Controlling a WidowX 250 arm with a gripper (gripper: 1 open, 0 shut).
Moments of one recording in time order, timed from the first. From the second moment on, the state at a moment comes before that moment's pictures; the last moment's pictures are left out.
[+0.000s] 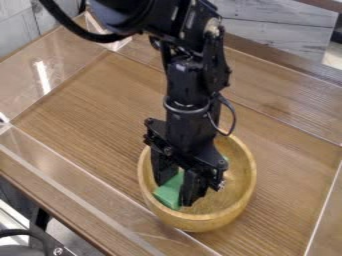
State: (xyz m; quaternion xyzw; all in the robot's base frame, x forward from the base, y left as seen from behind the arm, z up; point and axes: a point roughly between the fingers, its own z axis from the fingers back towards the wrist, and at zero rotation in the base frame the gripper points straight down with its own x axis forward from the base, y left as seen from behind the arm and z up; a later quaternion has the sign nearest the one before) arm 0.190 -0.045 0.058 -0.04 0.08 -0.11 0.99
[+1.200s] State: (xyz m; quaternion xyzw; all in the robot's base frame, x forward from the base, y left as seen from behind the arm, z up) arm 0.201 -0.037 0.081 -0.08 0.07 -0.07 0.99
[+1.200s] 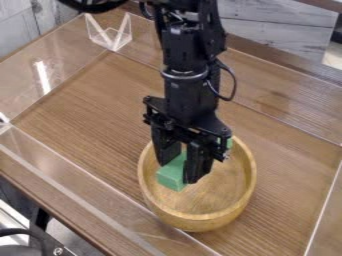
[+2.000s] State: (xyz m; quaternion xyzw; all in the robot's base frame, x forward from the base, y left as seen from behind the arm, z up) arm 0.197 -0.007 0.108 -0.09 0.05 -0.03 0.99
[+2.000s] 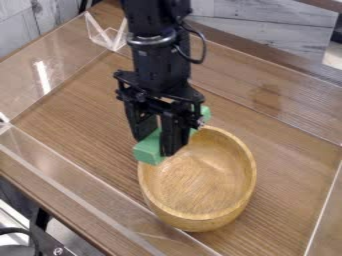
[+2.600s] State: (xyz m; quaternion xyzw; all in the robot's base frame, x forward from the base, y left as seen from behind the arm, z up) arm 0.199 0.014 0.108 -0.09 0.03 -0.02 0.99
